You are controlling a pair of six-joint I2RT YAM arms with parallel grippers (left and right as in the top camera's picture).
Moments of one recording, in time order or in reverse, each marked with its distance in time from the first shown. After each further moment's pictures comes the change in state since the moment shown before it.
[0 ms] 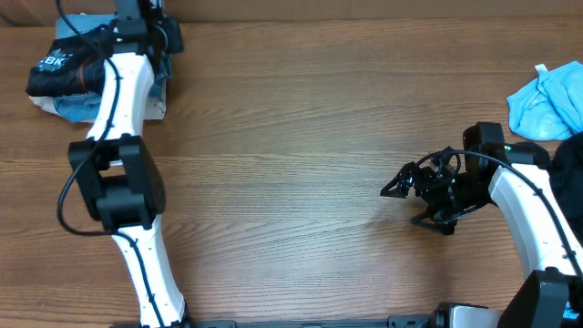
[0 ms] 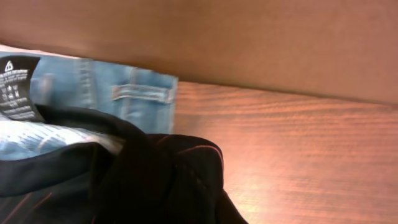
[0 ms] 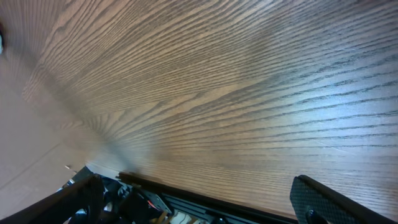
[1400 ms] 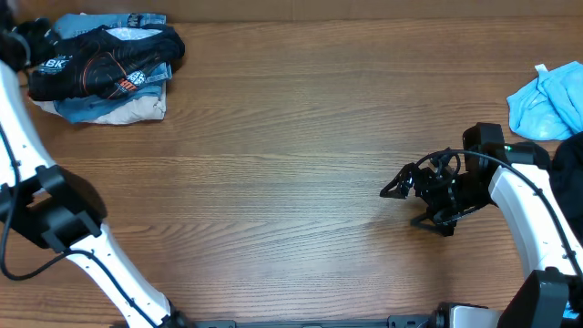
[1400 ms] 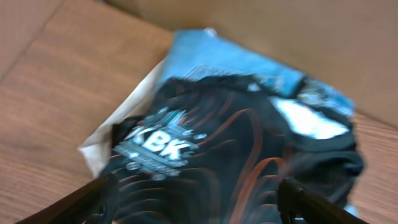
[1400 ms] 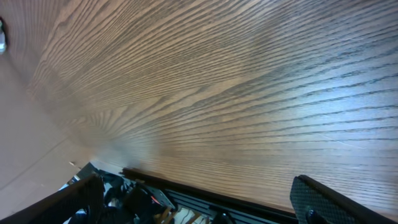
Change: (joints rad) left arm 0.443 0.025 0.437 -0.543 0.211 0.079; right arm 0.000 0.000 0.000 -0.017 -0.016 0.000
